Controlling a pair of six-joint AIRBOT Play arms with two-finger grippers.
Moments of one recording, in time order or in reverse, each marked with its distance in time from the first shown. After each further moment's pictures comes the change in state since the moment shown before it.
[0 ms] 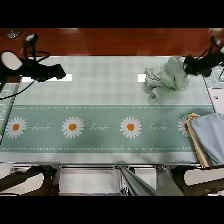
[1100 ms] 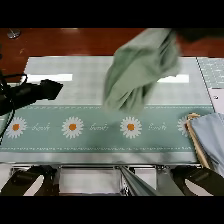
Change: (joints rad) left arm -0.117 0.634 -0.389 -0.108 0.087 -0.111; right arm 0.655 0.534 0.025 -0.030 0.098 -0.196
